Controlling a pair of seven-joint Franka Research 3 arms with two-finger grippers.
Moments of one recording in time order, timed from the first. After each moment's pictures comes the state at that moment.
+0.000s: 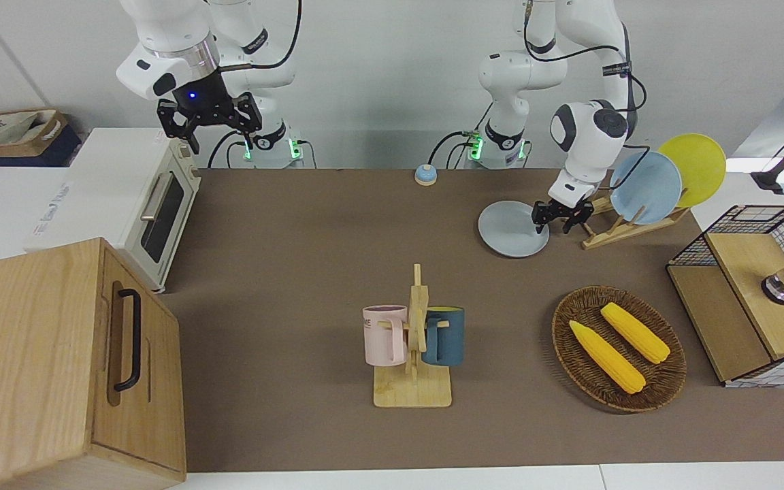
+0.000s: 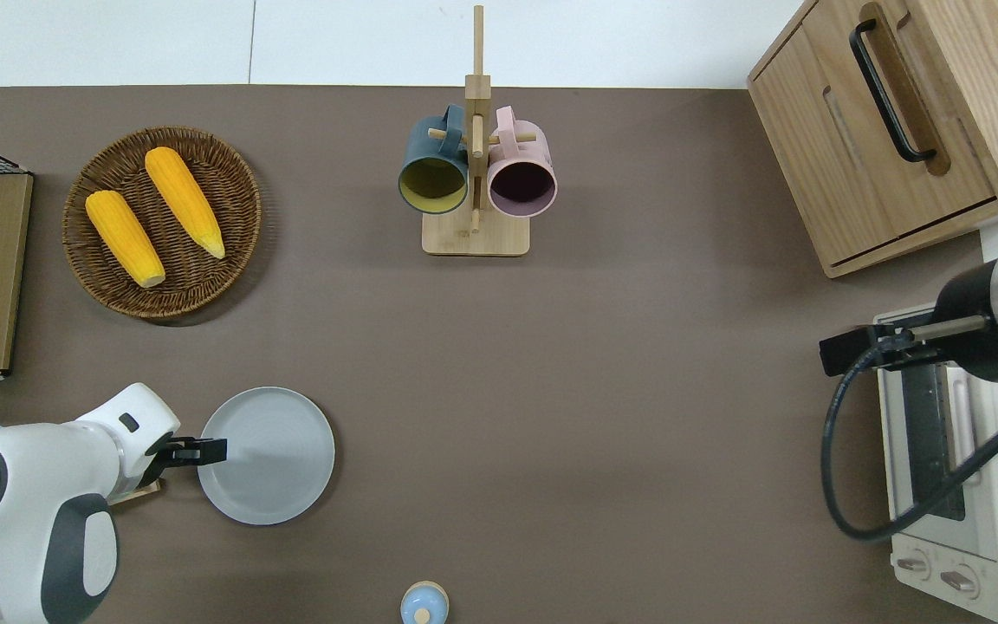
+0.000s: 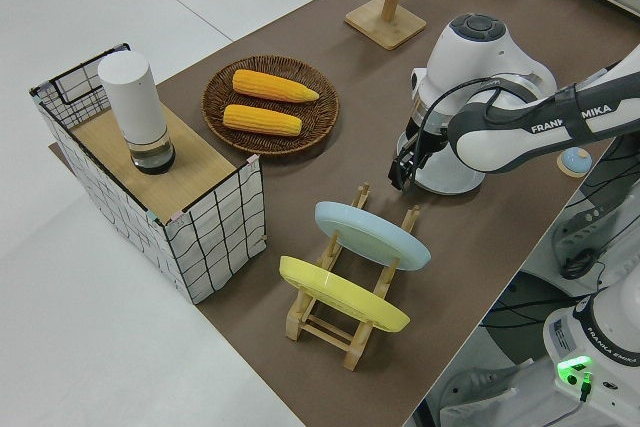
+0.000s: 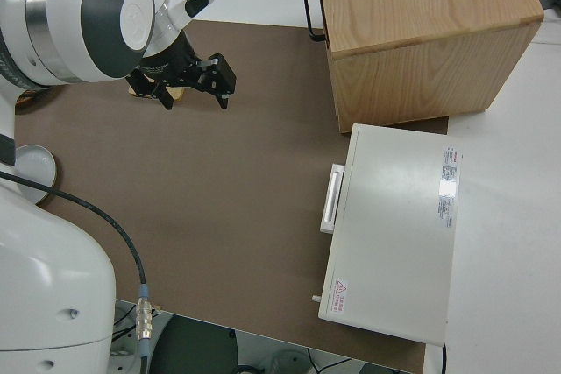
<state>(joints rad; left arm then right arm) 0.07 -0.16 -0.03 -2.60 -0.04 2.48 0.11 0.02 -0.01 0.12 -1.47 0.00 1.39 0.03</state>
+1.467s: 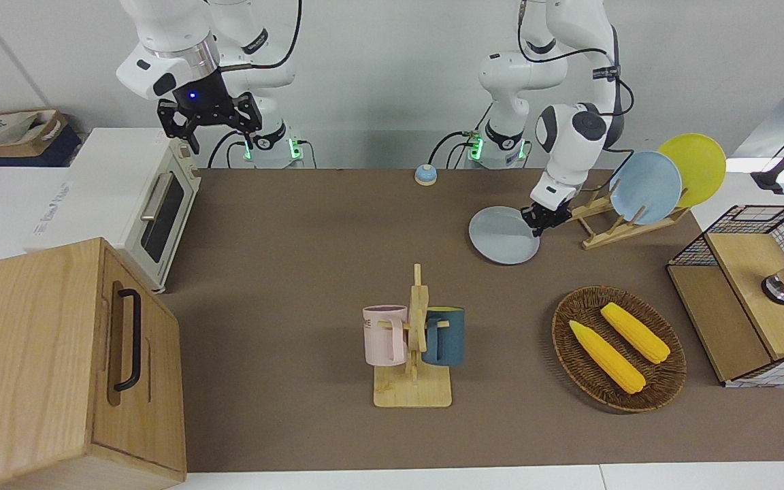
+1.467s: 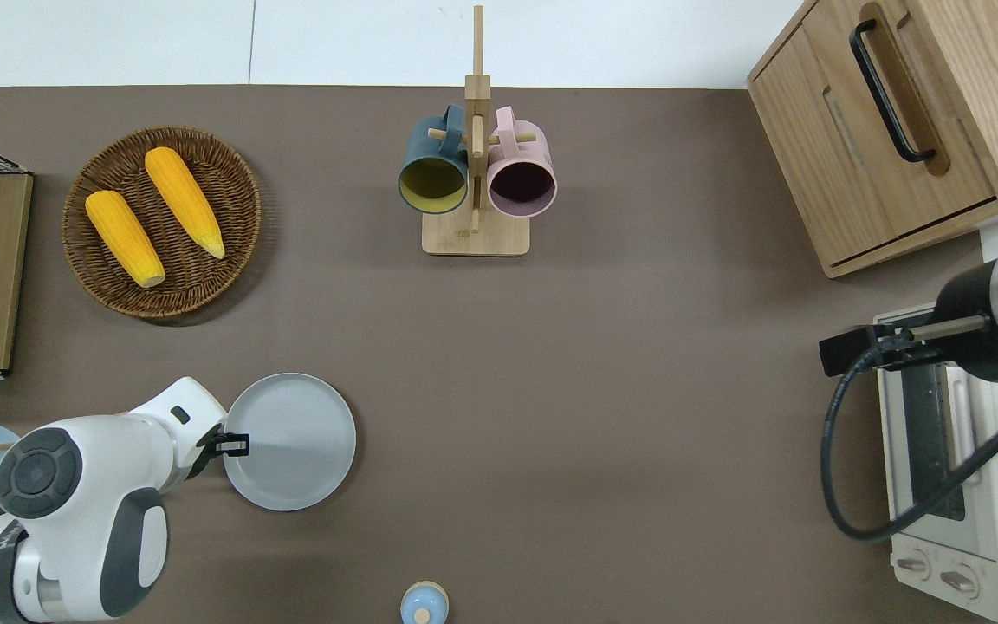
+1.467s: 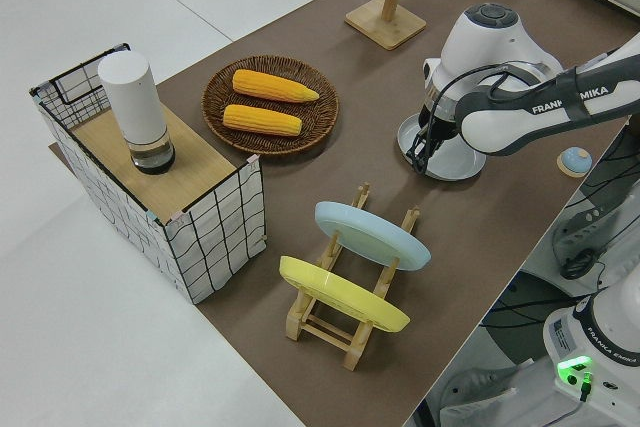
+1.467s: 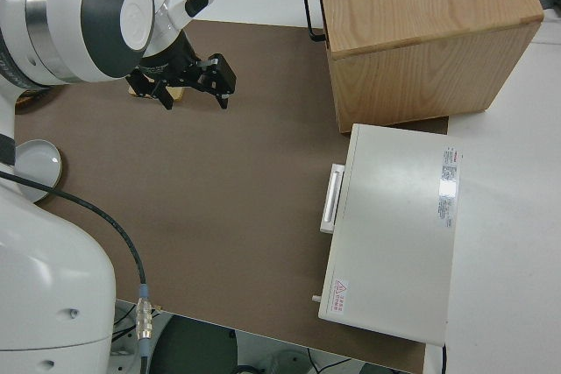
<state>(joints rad) 0.07 -0.15 -0.14 -2.60 -0.04 2.48 -0.01 0.02 -0.01 0.12 -1.47 0.00 1.39 0.03</state>
